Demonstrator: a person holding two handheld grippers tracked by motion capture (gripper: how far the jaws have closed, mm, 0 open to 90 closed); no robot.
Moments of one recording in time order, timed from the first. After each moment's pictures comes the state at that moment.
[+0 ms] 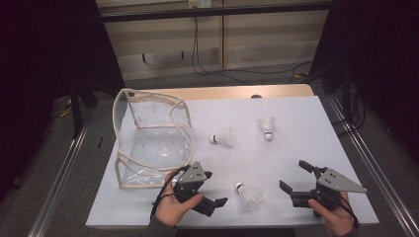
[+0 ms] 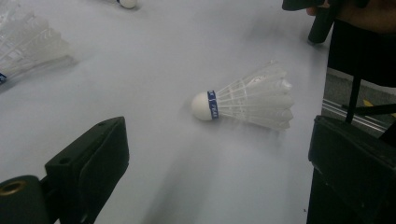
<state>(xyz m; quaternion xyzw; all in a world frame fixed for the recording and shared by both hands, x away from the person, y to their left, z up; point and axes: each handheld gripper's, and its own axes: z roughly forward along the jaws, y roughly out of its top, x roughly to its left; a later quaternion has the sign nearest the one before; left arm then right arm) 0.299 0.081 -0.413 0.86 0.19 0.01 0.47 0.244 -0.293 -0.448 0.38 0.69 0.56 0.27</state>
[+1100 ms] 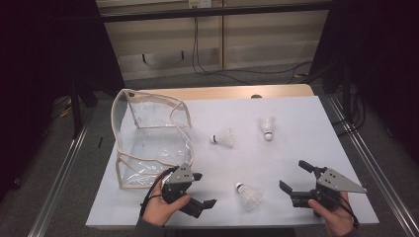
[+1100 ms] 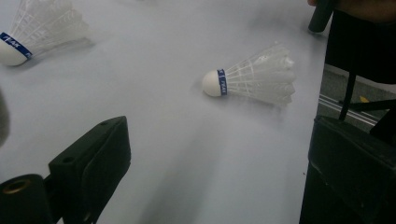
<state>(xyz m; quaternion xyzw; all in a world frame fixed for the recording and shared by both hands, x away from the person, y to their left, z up) 0.300 0.112 -0.412 0.86 0.20 0.01 0.46 0.244 -0.293 -0.447 0.38 0.69 0.56 0.27</state>
